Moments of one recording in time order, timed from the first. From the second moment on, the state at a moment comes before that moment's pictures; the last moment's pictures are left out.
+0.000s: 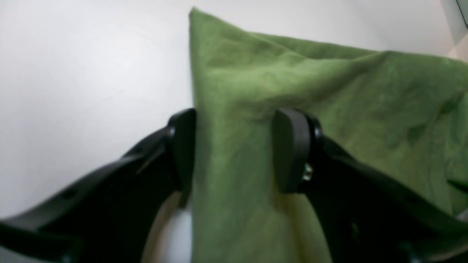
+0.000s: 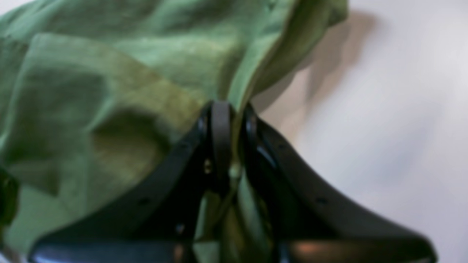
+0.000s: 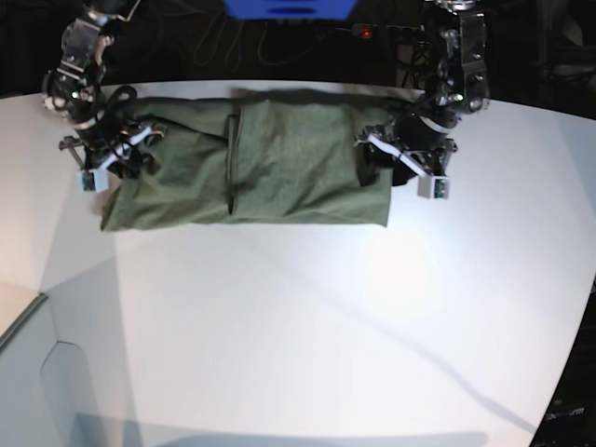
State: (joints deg) left arm 12.9 0.8 -11.2 77.9 -16.6 -25.9 20.3; right arm -11.8 -2.2 35.6 80.5 -8.9 39.7 -17.0
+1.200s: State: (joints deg) left arm 13.3 0.9 -11.2 77.8 -16.6 -25.6 20.5; right arm -17.6 -6.3 -15.6 94.3 -9.1 35.4 -17.0
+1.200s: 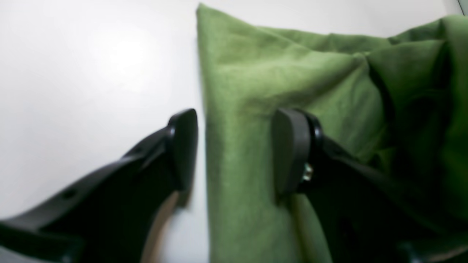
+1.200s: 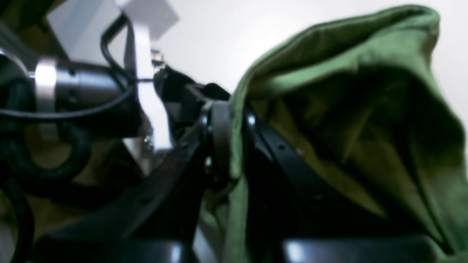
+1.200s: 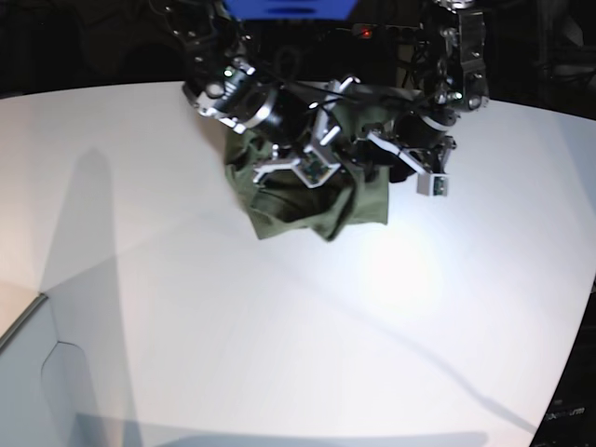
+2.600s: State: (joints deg) left arm 19.6 1.0 -33.1 89.6 -16.6 -25.9 21.0; right arm -4.6 -7.9 -21.2 80.9 -9.0 35.1 -16.9
